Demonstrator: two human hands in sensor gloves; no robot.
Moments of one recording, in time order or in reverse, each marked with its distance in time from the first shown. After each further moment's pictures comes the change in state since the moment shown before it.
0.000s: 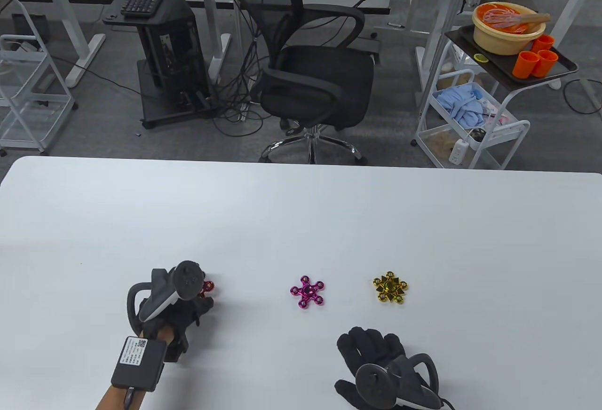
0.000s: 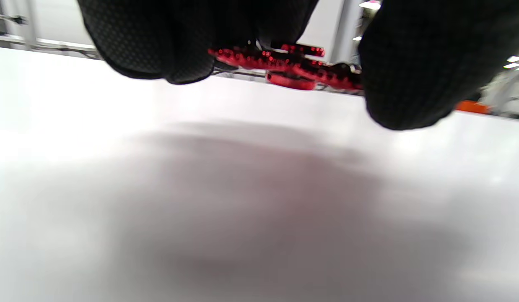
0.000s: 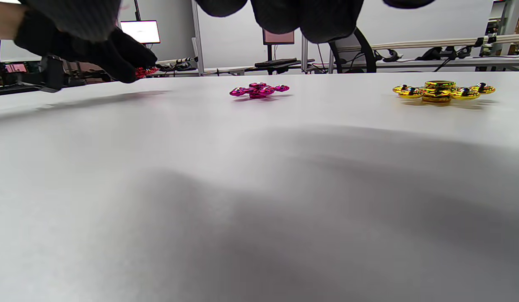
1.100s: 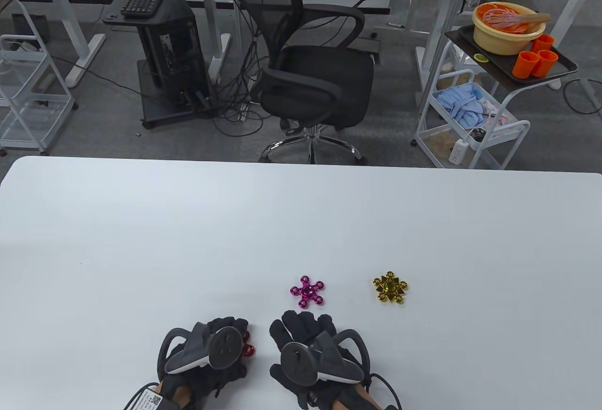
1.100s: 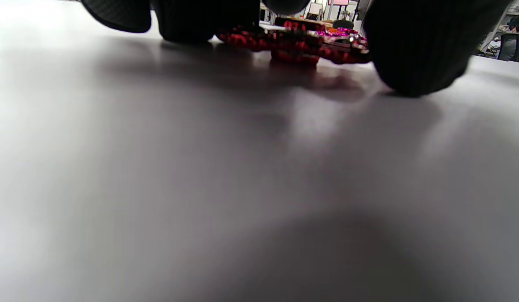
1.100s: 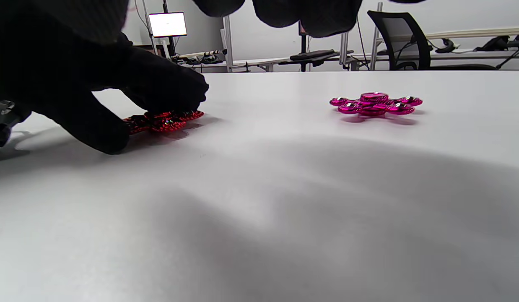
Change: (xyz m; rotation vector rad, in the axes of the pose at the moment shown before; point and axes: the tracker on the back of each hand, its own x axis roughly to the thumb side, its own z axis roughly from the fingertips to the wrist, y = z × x) left_hand 0.062 -0.048 0.066 -0.205 -0.341 -0.112; right_hand 0.091 -0.004 -0.091 0.052 -0.074 -0.010
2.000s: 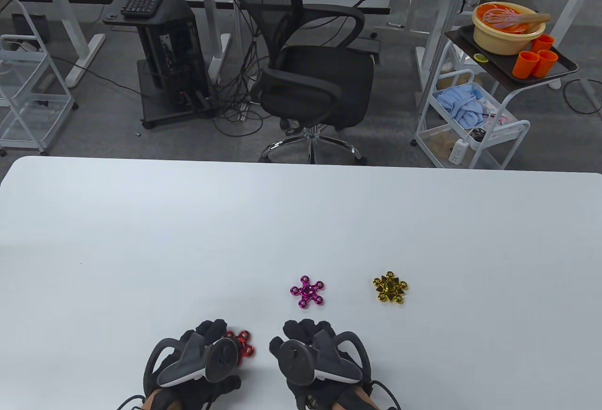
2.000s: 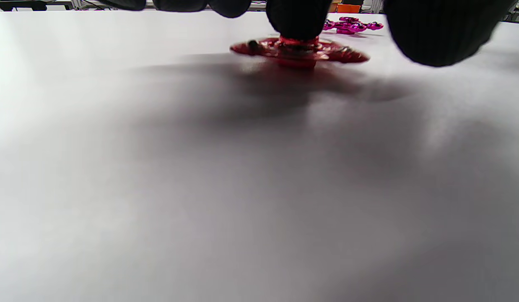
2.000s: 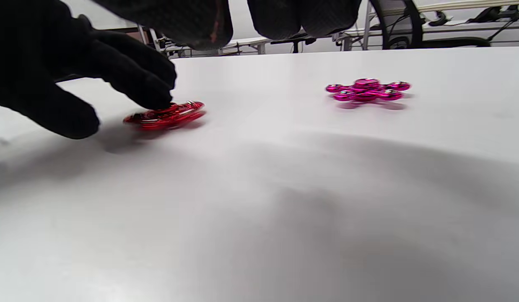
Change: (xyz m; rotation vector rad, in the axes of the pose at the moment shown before) left_hand 0.005 0.005 0.026 -0.048 0.051 -0.090; right_hand -0.006 -0.010 0.018 0.052 0.047 -0.024
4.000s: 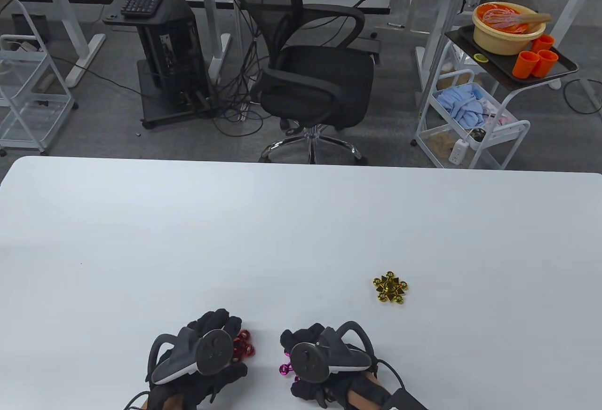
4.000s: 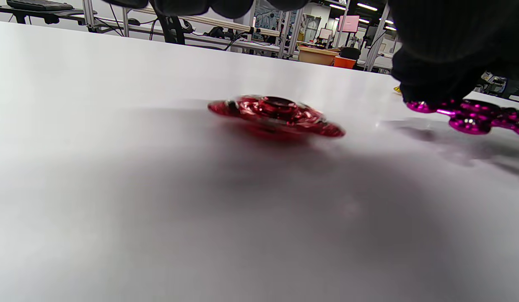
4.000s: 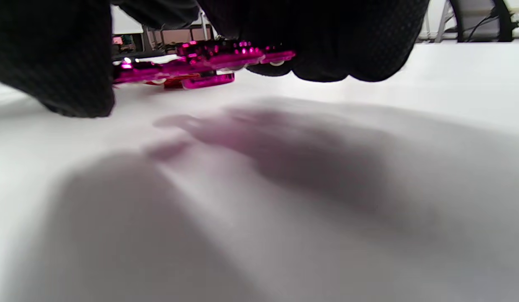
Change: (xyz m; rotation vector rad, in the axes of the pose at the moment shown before) left_hand -0.002 0.019 0.003 0.128 -0.011 0.136; right_hand -0.014 0.026 -0.017 0.031 -0.257 0.067
